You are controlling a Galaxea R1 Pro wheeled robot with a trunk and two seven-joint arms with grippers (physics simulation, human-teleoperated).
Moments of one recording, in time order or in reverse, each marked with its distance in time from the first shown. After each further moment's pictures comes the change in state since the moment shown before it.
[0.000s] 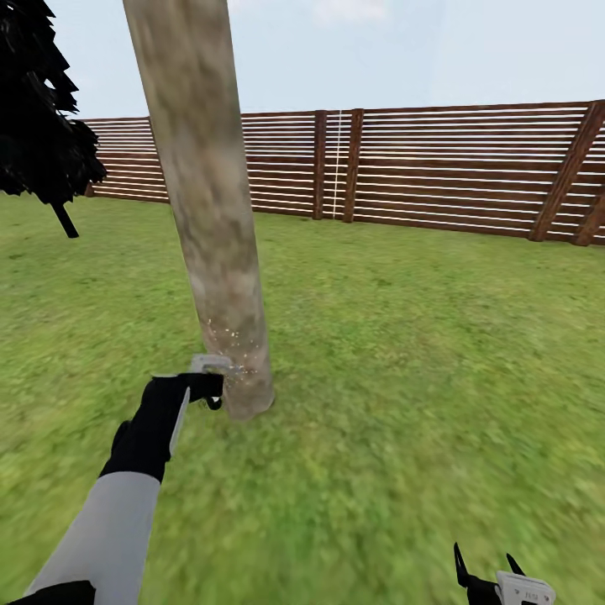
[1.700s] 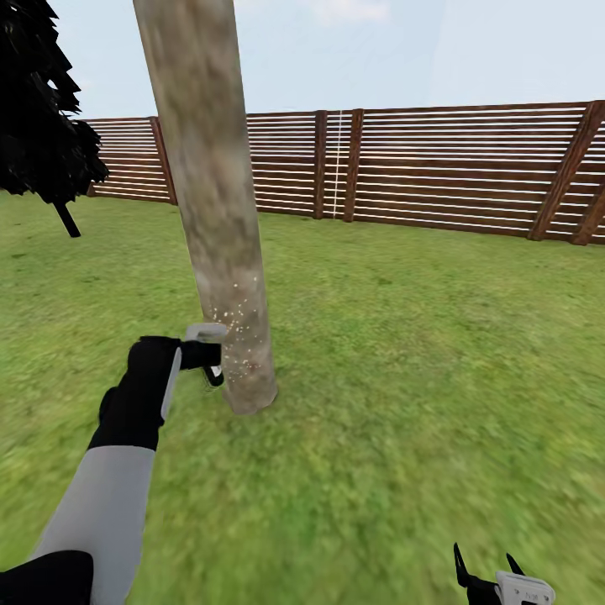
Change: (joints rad) left arm -0.096 0.021 -0.057 -0.168 0.069 0.270 -0.028; right arm 0.000 0.000 0.000 0.000 0.000 0.000 0.001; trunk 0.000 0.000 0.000
